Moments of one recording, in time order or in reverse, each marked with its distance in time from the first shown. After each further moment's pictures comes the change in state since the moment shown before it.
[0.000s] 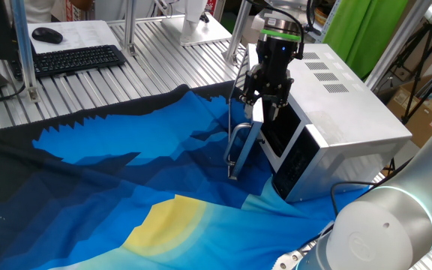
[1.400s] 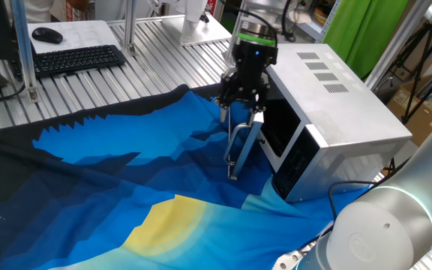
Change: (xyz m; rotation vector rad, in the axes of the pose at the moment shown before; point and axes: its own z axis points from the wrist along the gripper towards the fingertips) arm -0.012 0.064 0.022 -0.026 -0.016 0.146
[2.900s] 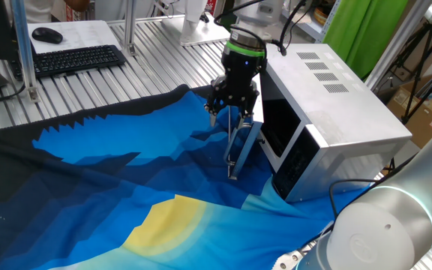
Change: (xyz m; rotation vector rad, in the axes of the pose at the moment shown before) arm -0.015 0.013 0.016 0.025 -0.124 -0.146
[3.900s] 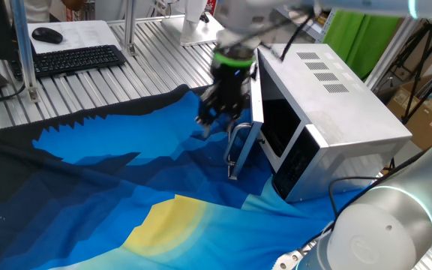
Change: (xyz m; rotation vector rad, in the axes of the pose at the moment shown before) arm 0.021 0.045 0.026 0.091 -0.121 -0.220
